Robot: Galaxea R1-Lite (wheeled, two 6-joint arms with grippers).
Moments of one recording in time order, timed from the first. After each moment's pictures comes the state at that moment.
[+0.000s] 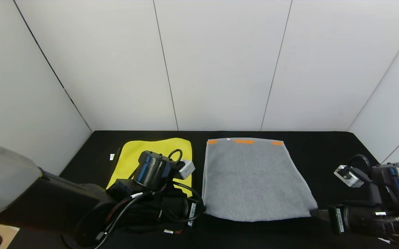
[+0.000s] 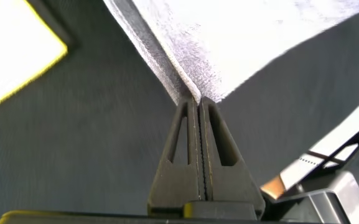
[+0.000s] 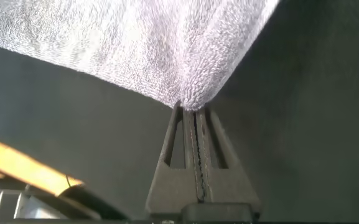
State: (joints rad) left arm -0.60 1.89 -0.78 -0.37 -0.26 -0.26; right arm 0.19 1.62 -0.45 -0.38 0.32 0.20
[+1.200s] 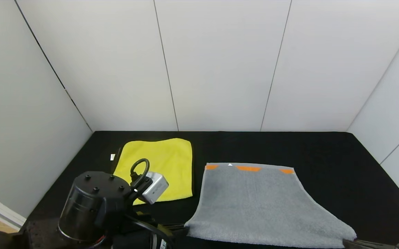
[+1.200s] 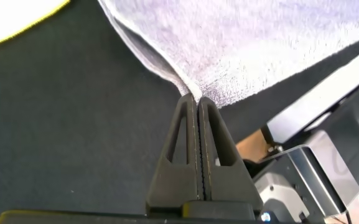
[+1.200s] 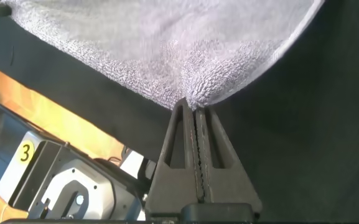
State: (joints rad) left arm -0.72 1.53 -0.53 -0.36 -0.11 -0.30; right arm 0.29 1.09 -0.26 -0.26 0.31 0.24
